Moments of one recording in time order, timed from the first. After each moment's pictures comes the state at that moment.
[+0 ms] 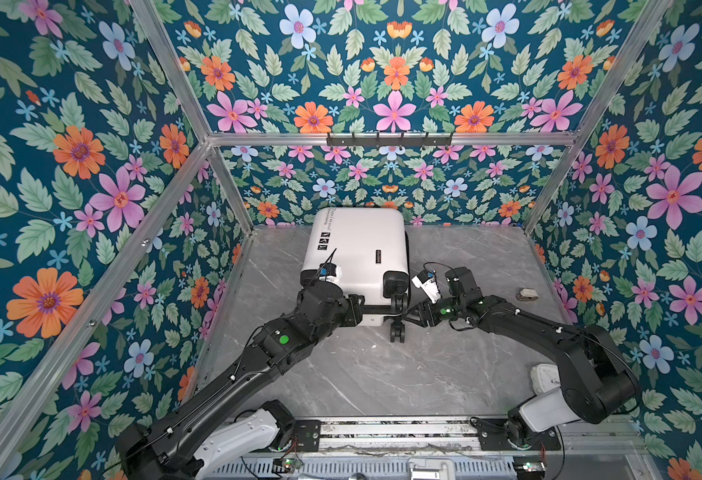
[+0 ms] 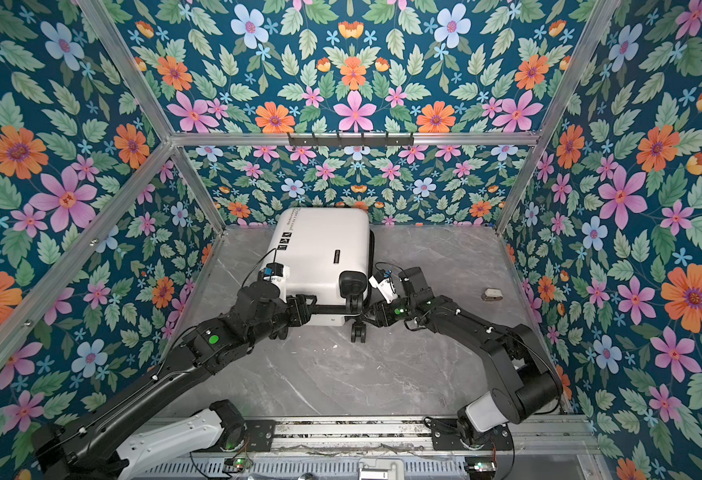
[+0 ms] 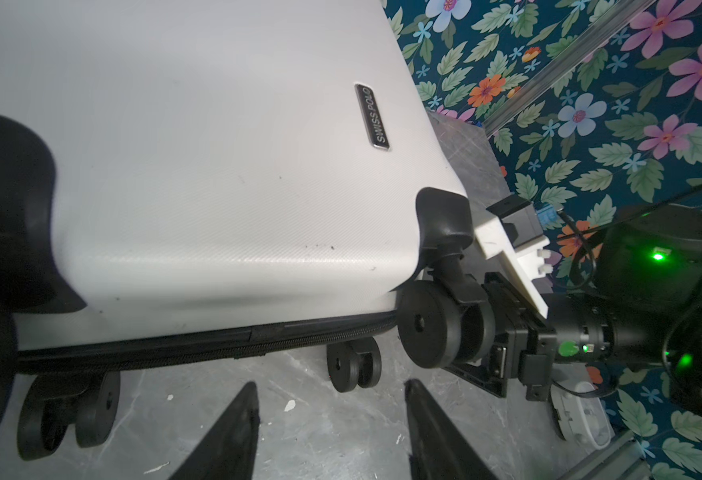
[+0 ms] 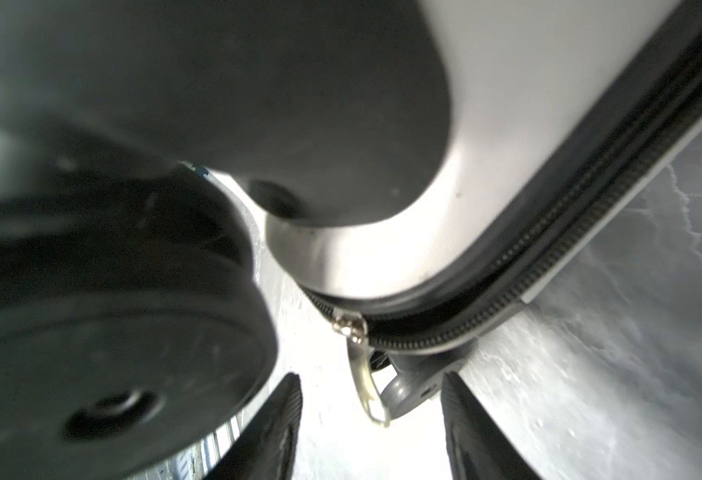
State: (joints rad) left arm -0.80 0.98 0.93 -0.52 -0.19 -0.66; right arm 0.46 1.52 0.85 -0.11 -0.72 0.19
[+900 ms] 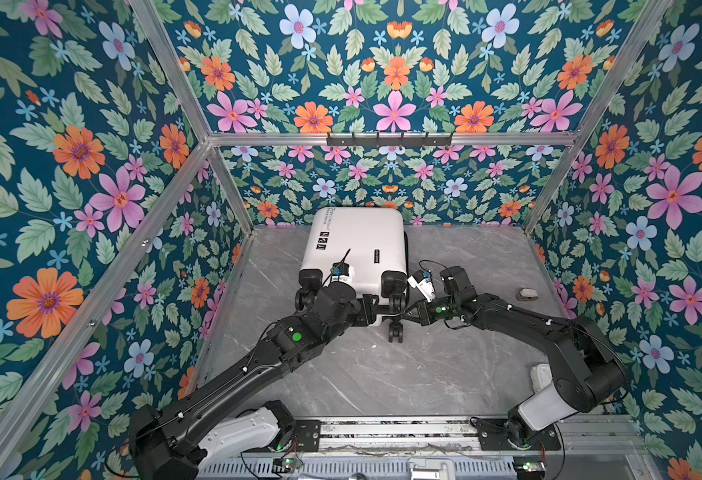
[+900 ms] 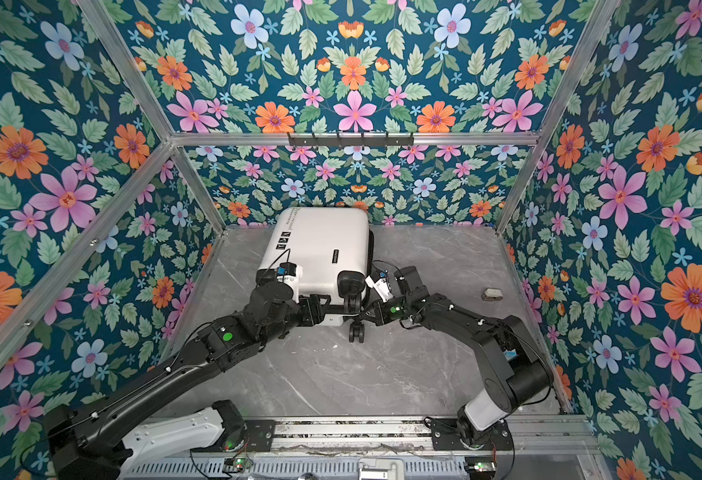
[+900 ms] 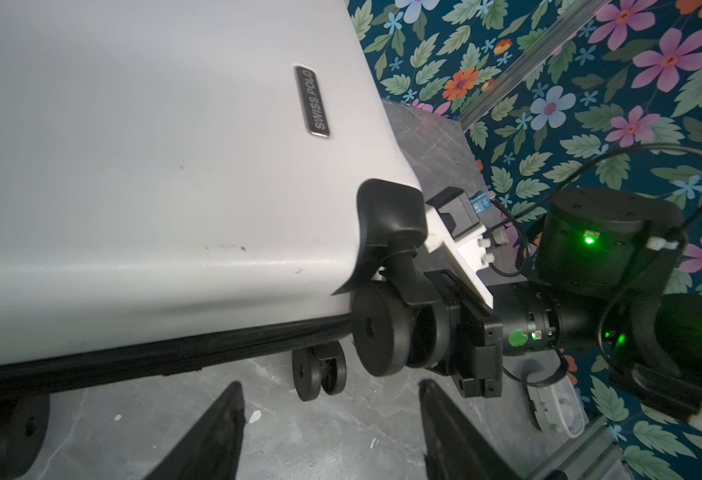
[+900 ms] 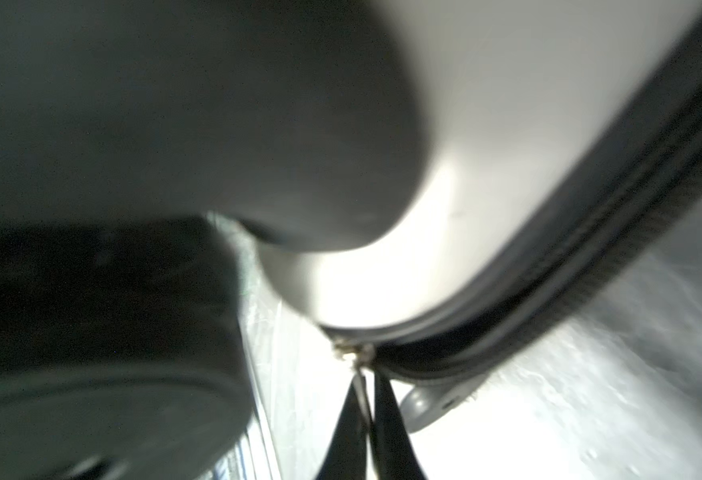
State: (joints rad) left arm -0.89 1.05 0.95 -0.45 -0.20 -0.70; right arm 0.47 1.57 0.87 -0.07 -0.78 0.28
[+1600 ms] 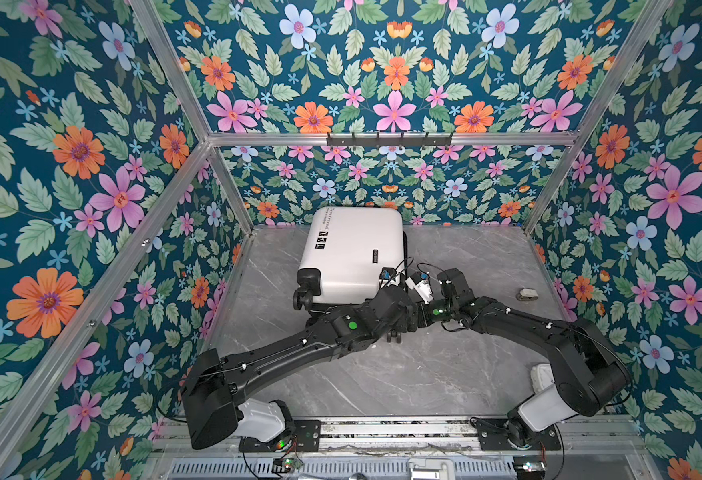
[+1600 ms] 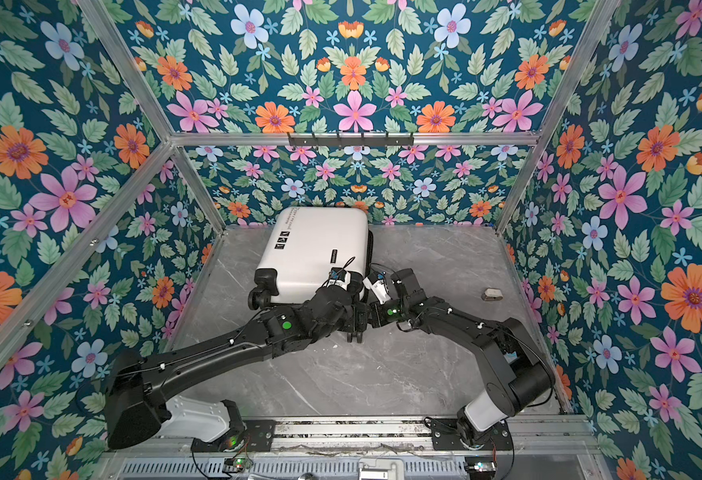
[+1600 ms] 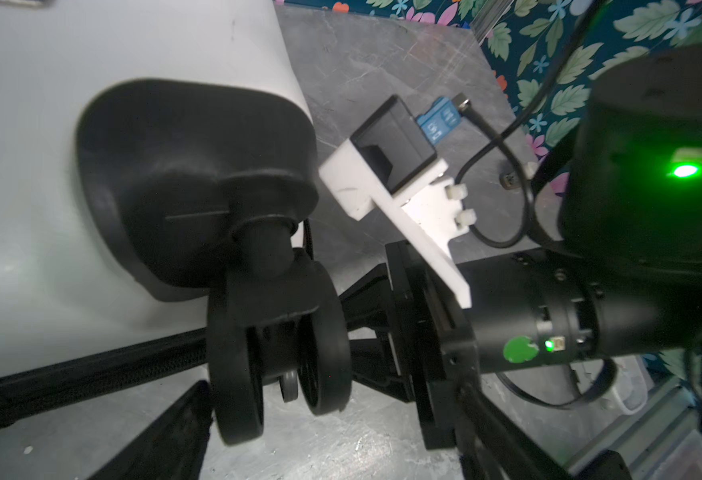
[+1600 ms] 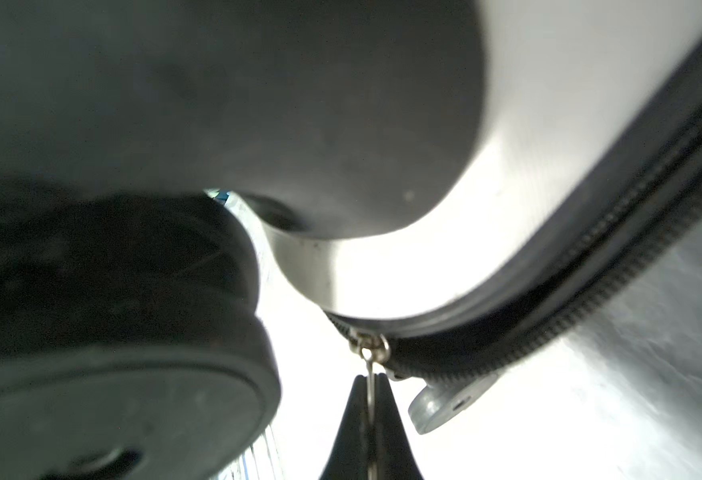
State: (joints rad) left arm -1.07 1.40 1.14 -0.47 -0.33 -0.69; right arm 0.51 1.56 0.84 -0.03 -0.74 0.33
